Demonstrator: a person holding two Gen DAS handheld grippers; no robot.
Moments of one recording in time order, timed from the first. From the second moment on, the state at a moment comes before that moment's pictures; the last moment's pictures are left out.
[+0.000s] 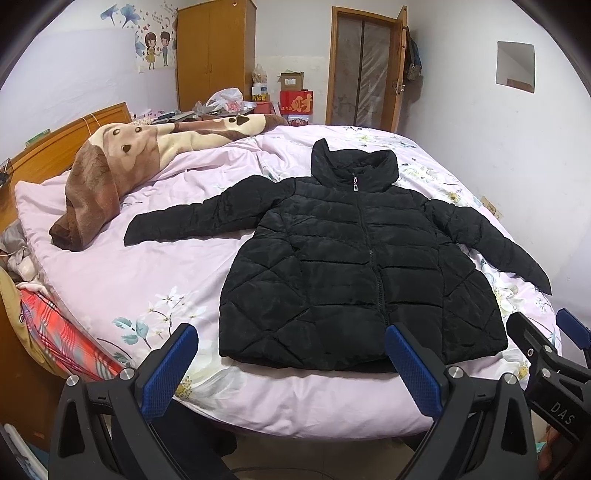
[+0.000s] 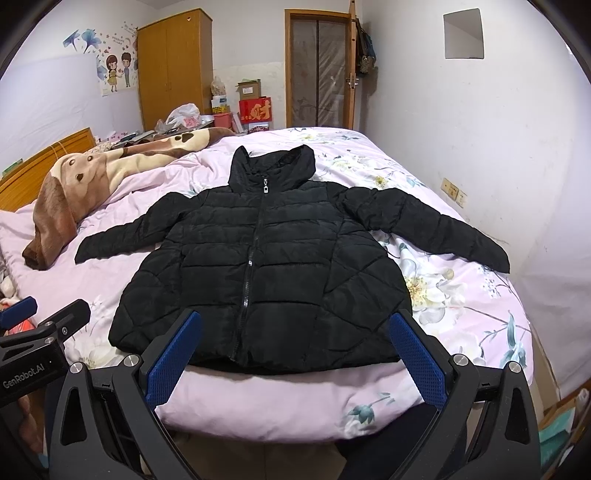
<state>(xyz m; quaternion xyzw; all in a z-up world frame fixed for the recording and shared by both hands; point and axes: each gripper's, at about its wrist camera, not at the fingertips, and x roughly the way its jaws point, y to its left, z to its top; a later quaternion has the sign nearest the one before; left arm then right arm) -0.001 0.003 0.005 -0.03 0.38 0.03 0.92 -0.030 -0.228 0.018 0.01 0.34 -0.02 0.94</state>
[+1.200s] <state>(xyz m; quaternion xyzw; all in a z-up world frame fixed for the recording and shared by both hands) 0.000 0.004 0.003 -0.03 0.38 0.03 0.92 -0.029 -0.228 0.012 0.01 0.35 -0.02 0.94</state>
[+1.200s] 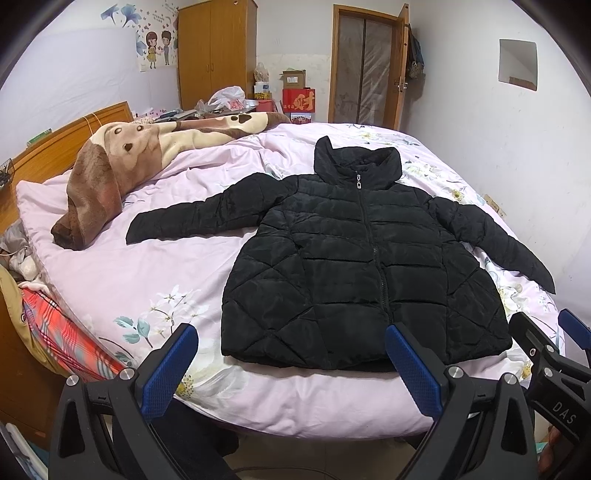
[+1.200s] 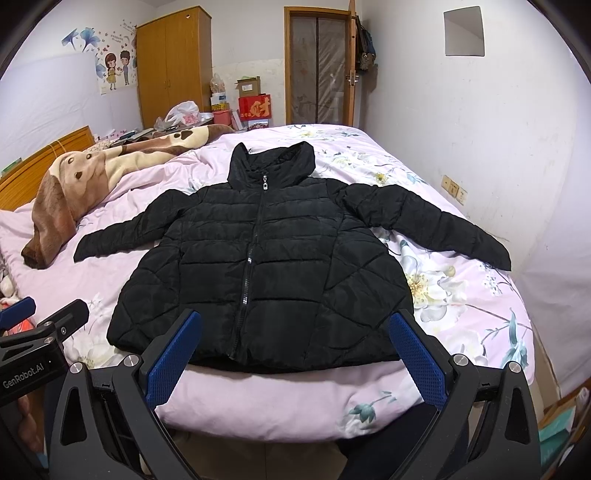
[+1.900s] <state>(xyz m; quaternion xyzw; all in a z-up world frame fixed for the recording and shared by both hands) 0.033 0.027 -0.013 -0.04 0.40 0.04 0.91 -0.001 -0.227 -0.002 0.01 0.37 -0.02 0.93</state>
